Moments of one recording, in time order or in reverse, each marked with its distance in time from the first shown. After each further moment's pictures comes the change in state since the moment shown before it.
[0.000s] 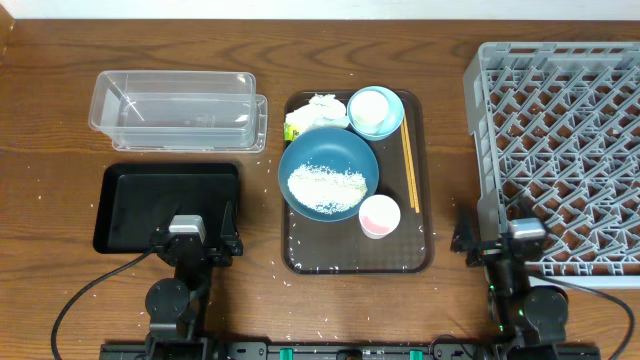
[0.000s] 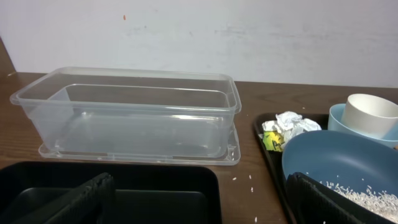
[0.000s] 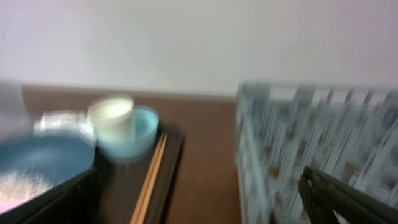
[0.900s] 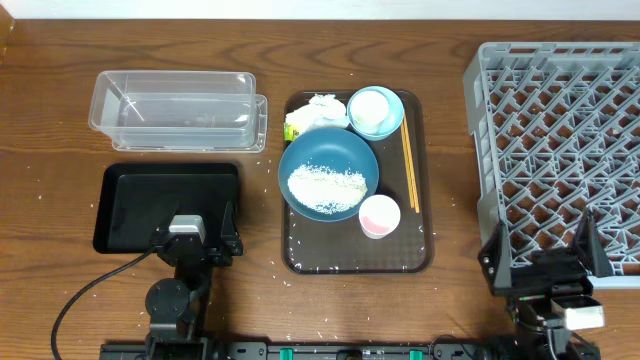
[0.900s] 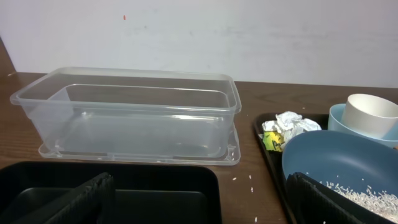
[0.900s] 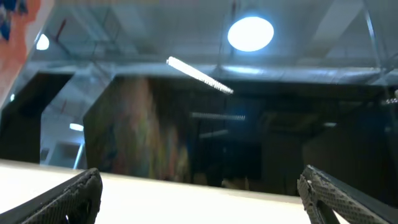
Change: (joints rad) left arm 0.000 0.000 0.000 0.000 0.000 0.000; right arm 0.000 -0.001 0.000 0.802 -0.089 -0.046
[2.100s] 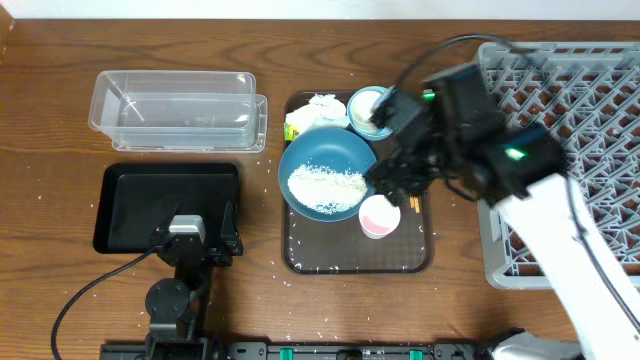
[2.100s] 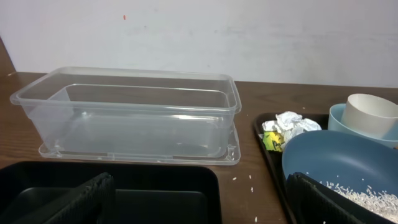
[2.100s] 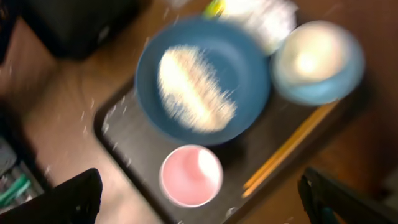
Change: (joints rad) left arm 0.000 0.000 0.000 0.000 0.000 0.000; right arm 0.367 1.466 1.532 -1.970 -0.186 -0.221
